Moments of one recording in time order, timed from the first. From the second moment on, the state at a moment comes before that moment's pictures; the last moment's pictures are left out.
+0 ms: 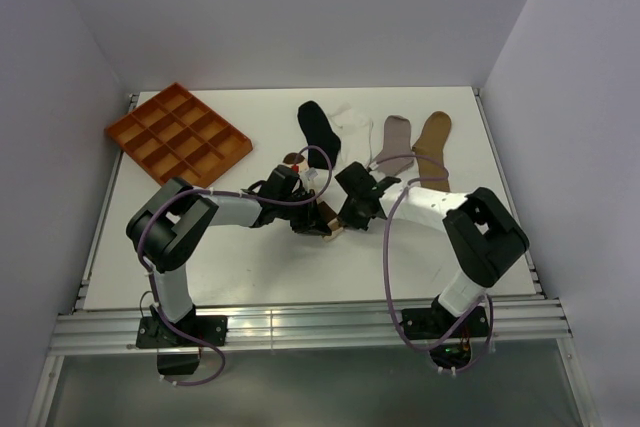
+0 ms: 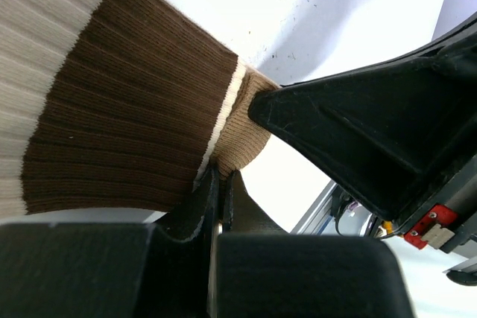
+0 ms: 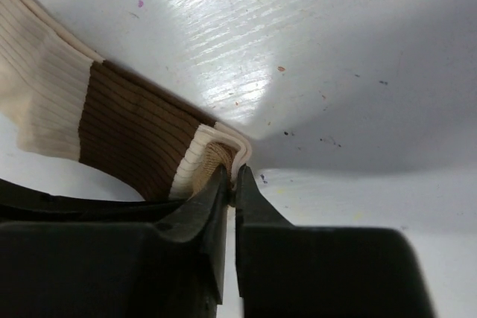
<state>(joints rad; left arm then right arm) -0.69 1.86 0.88 0.18 0.53 -0.81 0.66 1.62 0.89 -0.42 0.12 1.14</state>
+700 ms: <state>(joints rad) -0.76 1.65 0.72 0.17 0.24 -0.78 0.67 1.78 1.11 -0.64 0.13 1.01</state>
